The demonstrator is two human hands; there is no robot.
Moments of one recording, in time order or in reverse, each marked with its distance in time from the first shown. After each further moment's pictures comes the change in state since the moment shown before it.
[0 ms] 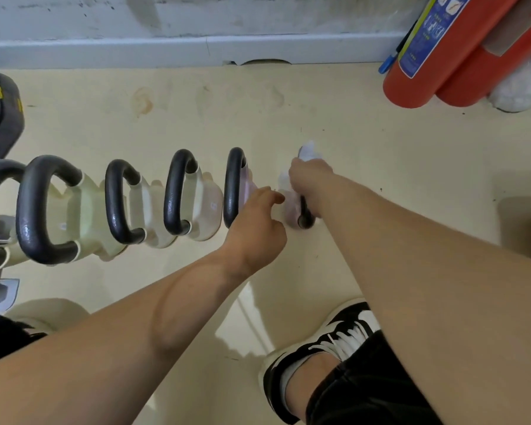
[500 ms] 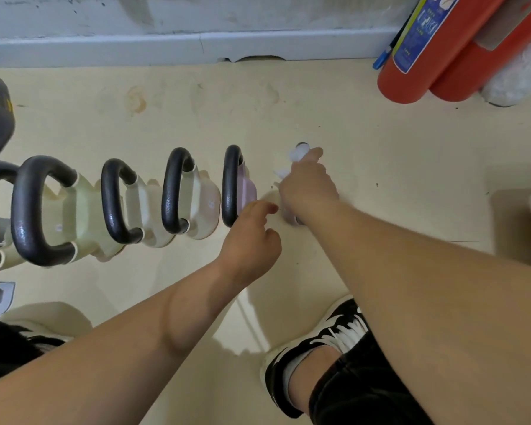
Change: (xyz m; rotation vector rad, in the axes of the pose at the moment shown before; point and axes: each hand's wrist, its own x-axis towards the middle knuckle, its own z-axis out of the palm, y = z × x) left_hand -0.018 -0.009 0.005 -0.047 -0.019 -0.059; right_hand 0.001 0.026 0.006 -0.456 0.233 -0.314
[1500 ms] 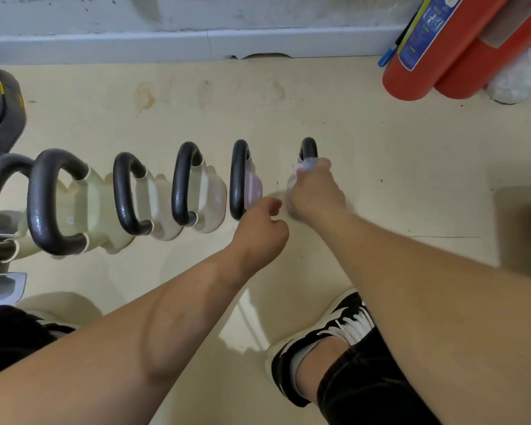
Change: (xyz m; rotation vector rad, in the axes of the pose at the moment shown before) left_hand -0.006 0.014 -0.006 -0.197 -0.059 -0.204; right_hand -0.016 0.023 0.010 0.018 0.061 -0.032
